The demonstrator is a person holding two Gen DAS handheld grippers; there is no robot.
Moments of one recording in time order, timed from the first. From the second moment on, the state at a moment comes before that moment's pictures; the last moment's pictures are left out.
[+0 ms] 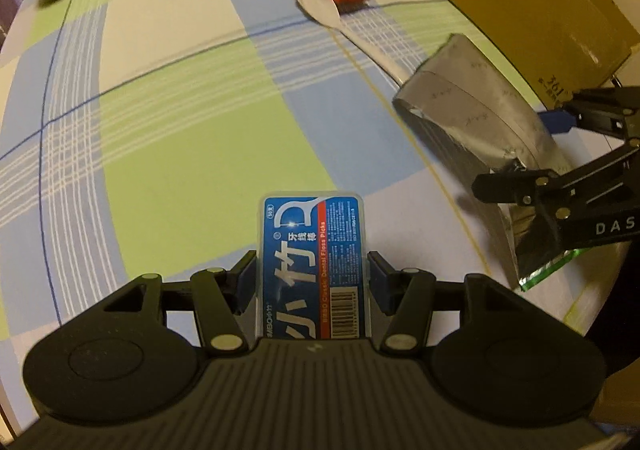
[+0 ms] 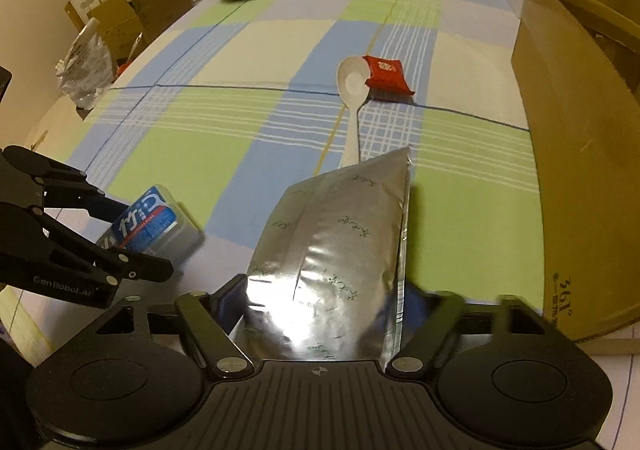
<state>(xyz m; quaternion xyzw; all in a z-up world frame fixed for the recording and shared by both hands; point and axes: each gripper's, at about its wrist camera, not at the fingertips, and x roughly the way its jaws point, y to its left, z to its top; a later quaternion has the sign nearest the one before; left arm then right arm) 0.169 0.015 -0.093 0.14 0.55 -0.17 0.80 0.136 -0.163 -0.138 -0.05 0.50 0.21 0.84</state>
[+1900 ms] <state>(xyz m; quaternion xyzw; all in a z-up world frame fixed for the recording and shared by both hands) 0.108 -0.043 -0.010 0.14 0.52 -0.19 0.82 0.043 -0.227 -0.057 0.00 0.40 0.16 0.90</state>
